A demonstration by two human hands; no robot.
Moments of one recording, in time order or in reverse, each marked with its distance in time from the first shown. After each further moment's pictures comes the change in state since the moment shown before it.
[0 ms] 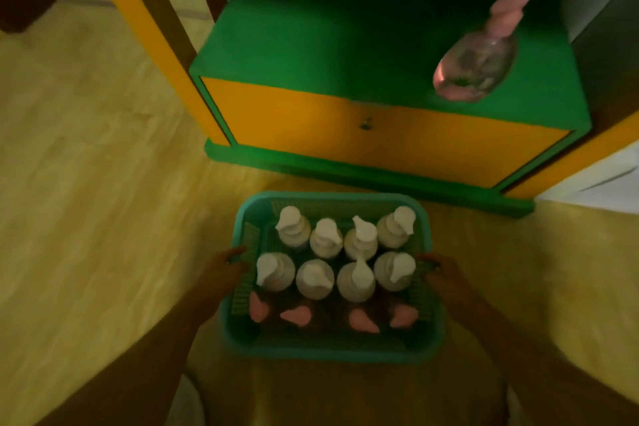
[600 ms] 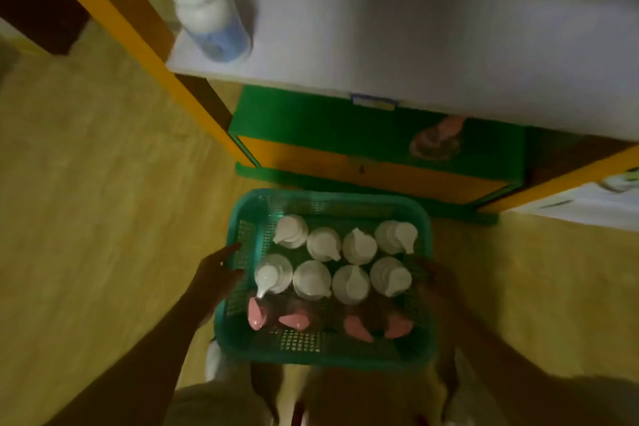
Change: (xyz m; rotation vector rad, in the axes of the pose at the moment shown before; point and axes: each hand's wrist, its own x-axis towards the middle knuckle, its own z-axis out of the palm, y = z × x) left_hand -0.145 0.136 -0.087 -0.041 0.114 -0.065; right_hand -0.100 -0.076 -0.069 -0.035 -0.071 0.081
